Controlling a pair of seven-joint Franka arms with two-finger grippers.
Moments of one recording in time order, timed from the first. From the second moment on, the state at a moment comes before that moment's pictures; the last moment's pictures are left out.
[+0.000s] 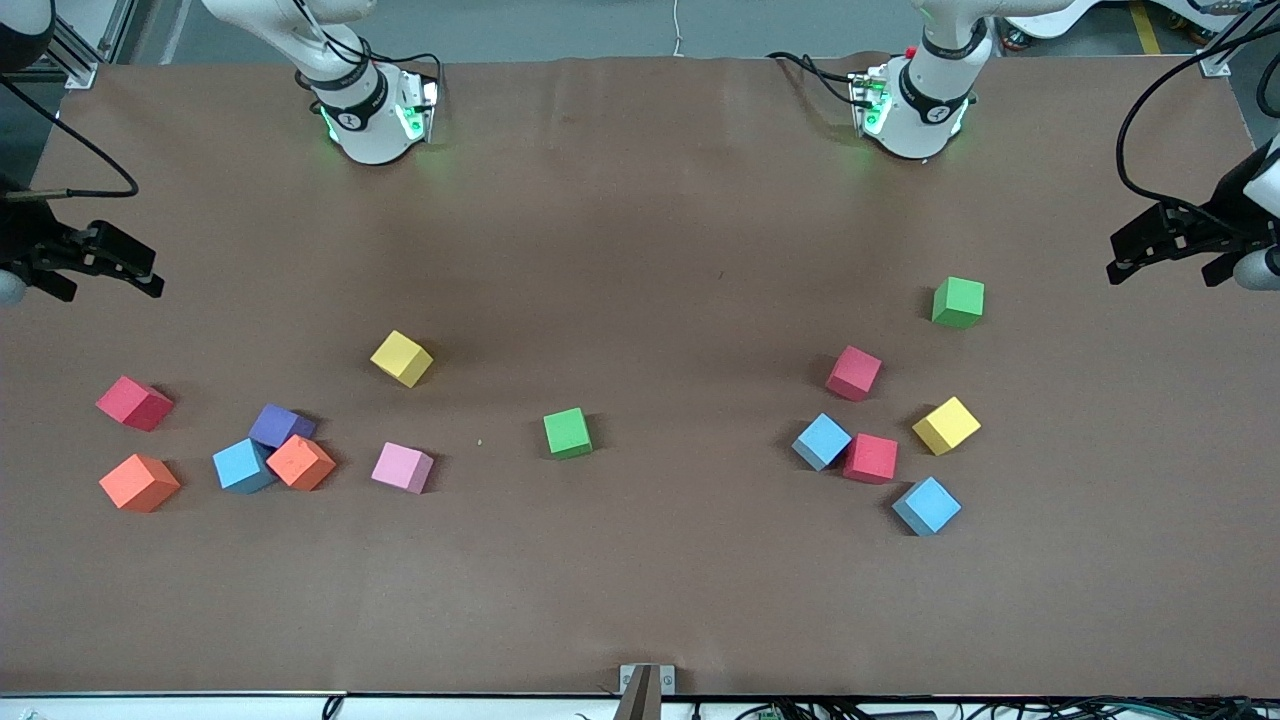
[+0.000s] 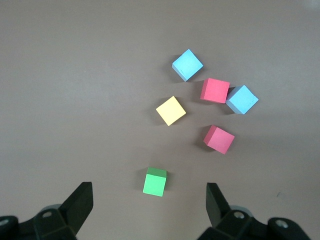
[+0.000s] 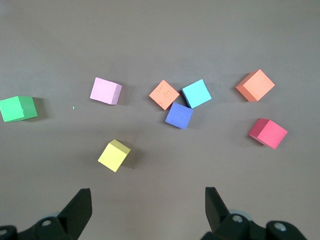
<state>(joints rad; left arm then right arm) -0.04 0.00 0.00 -1.56 0.00 1.61 0.01 0.04 -0.02 -0.08 -1.63 0.02 1.66 -0.07</state>
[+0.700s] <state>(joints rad) -0.01 0.02 -0.01 -1.72 0.00 1.61 0.01 0.04 -0.01 -0.08 -1.63 0.02 1.63 -0.06</state>
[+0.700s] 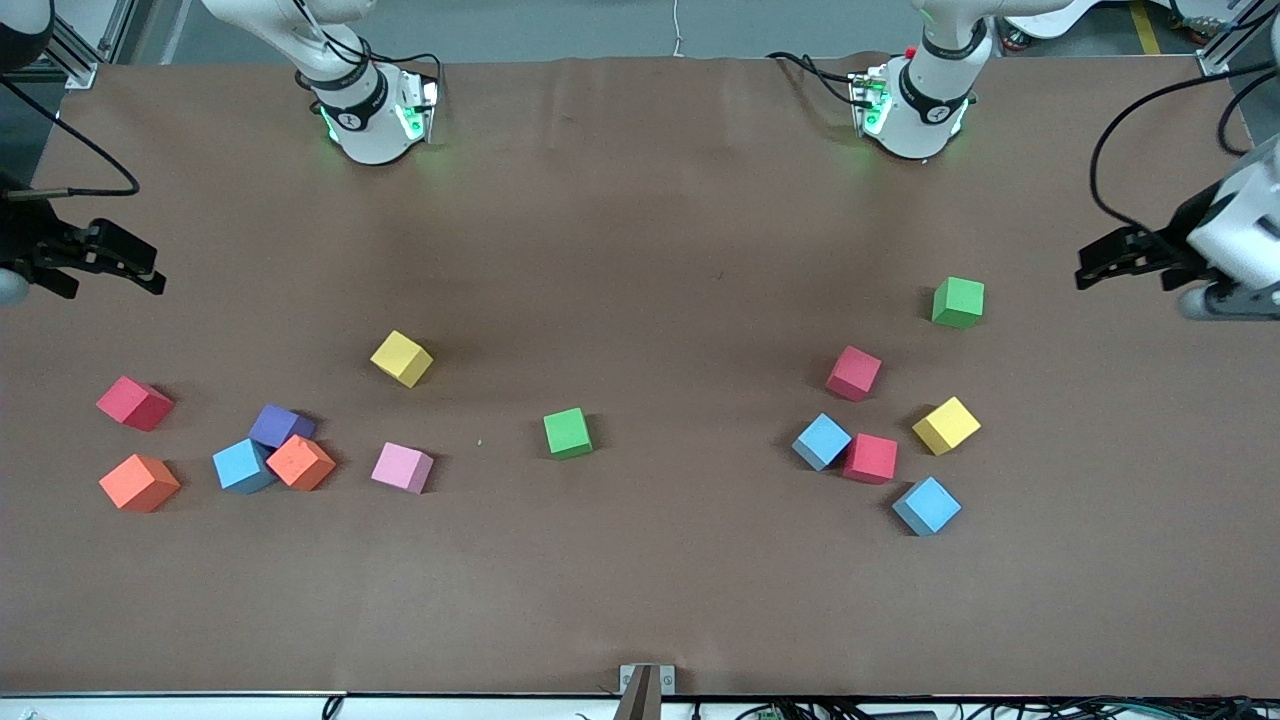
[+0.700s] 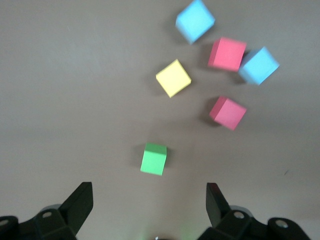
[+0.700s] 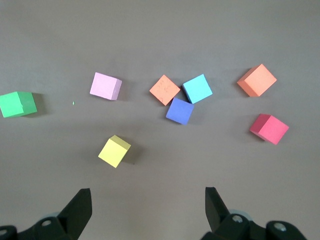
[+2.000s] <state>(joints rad) 0.04 0.17 -0.01 -2.48 0.10 2.42 0.05 0.19 0.05 -0.07 -2.27 0.10 2.26 0.48</state>
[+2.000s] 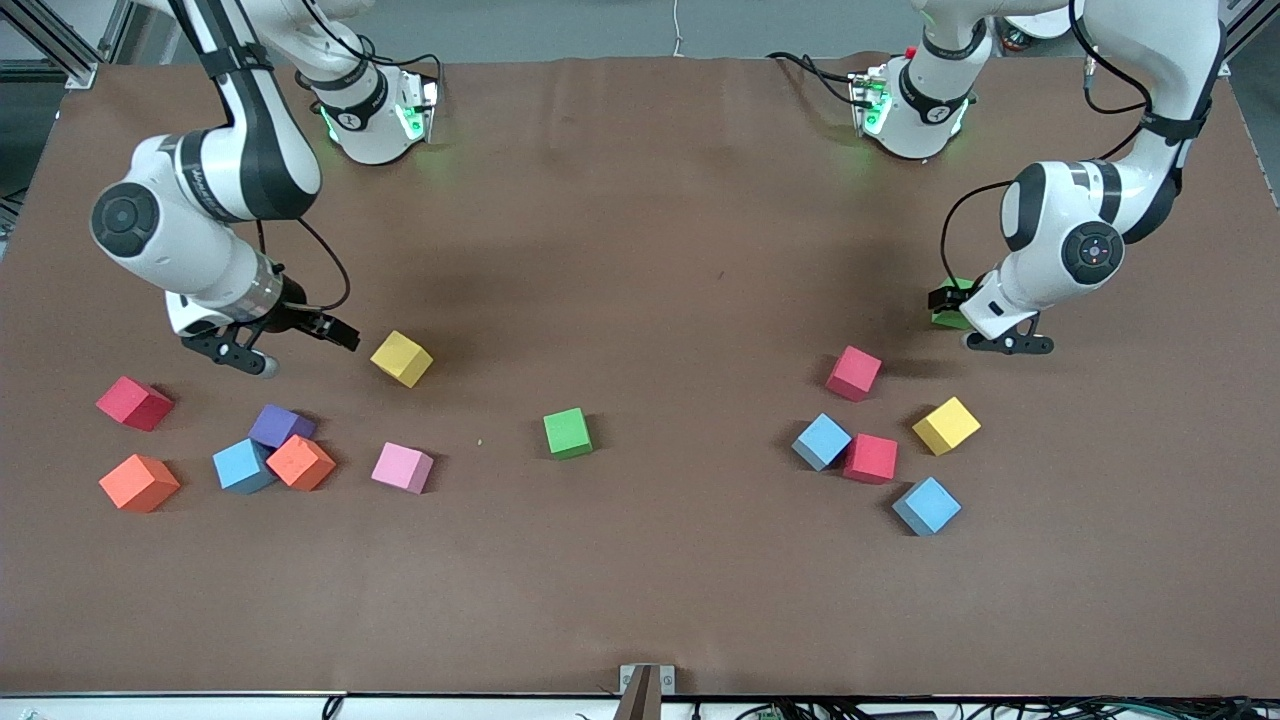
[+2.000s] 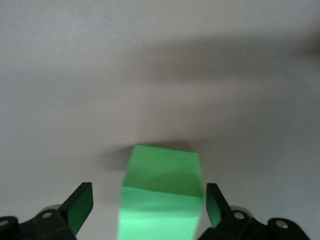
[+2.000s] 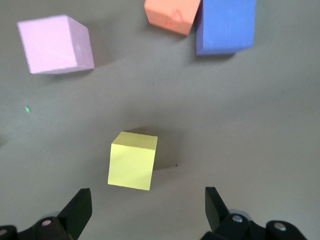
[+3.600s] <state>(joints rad) -0.08 0.31 -0.61 -2.04 0.04 2.22 -0.77 0.33 0.30 -0.07 -2.41 0.15 2.69 0.70</state>
